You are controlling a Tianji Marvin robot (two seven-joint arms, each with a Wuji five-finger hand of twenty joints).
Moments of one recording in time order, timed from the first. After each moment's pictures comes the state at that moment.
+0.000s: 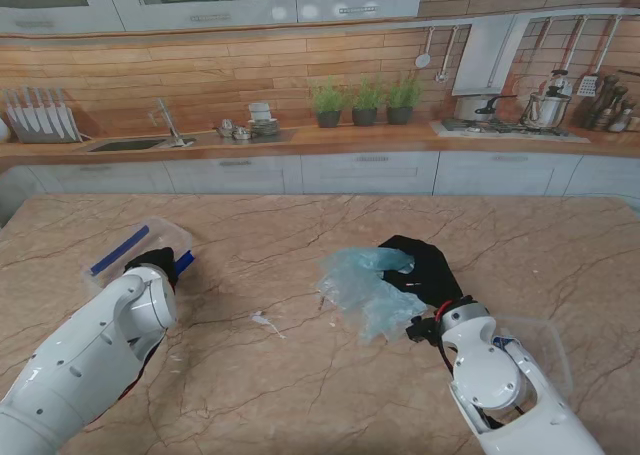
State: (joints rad) left arm 1.20 -1.07 -1.02 -1.26 0.77 0.63 -0.18; right arm -1.65 -1.17 1.28 -1.66 -0.27 -0.14 -0.17; left_hand 1.15 -0.40 0.69 -0.08 0.40 0.28 0.83 0.55 0.71 0.30 0.48 0.85 0.51 0.39 0.81 0.82 0.32 0.30 1.33 0.70; right_hand 0.85 -0.81 1.06 -0.19 0.81 -0.15 0.84 0.42 1.07 0.19 0.66 0.37 1.00 0.17 1.18 0.68 0.55 0.23 1.14 0.69
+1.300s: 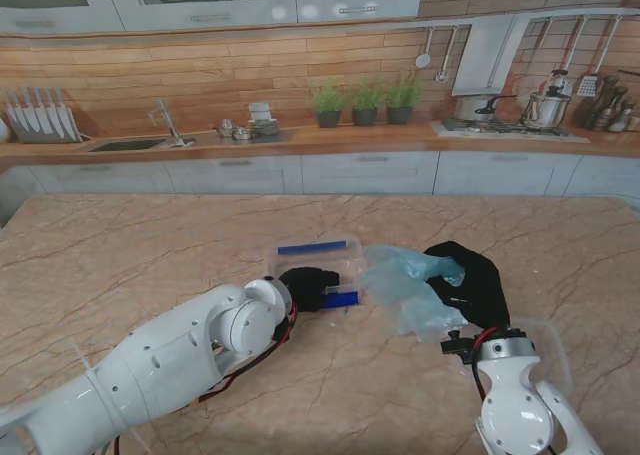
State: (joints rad) left arm 0.98 -1.17 -0.50 -1.26 0.50 0.16 -0.12; right arm -1.83 -1.20 1.43 -1.72 -0.40 -0.32 -0.40; left_hand 1.17 -0.44 0.67 -0.12 0.42 0.29 0.88 0.62 0.77 0.29 0.48 0.99 0.59 0.40 0.89 1.00 0.36 0.31 1.36 0.87; right_hand 0.85 -0.79 1.05 -0.19 0.81 -0.15 0.84 0.42 1.07 0.20 0.66 0.37 1.00 0.17 1.18 0.69 0.55 0.23 1.14 0.69
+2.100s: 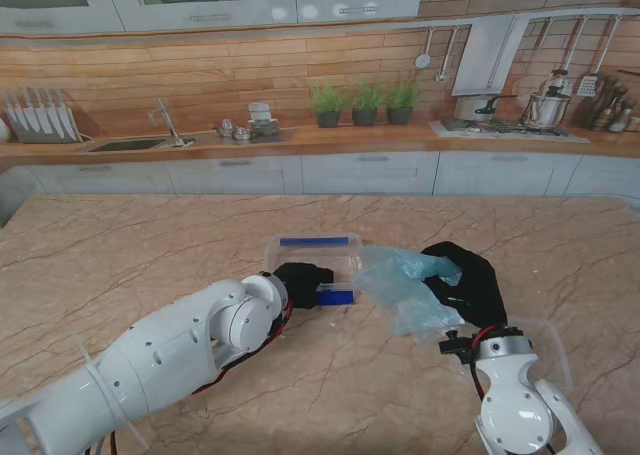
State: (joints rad) left arm 0.95 -1.17 -0.48 -1.23 0.57 0.17 -0.13; right arm -1.83 -1.20 1.43 -1.72 -0.38 -0.32 -0.37; left_hand 0.99 -0.42 0.76 -0.11 0.40 0.19 0.90 0.59 0.65 0.27 0.51 0.90 0.48 0.39 0.87 0.87 0.28 0.29 1.35 0.84; right_hand 0.85 -0.77 1.04 -0.19 0.80 -0.15 0.84 0.41 1.07 0.20 0.66 0.37 1.00 0.17 1.18 0.70 0.55 0.23 1.14 0.70
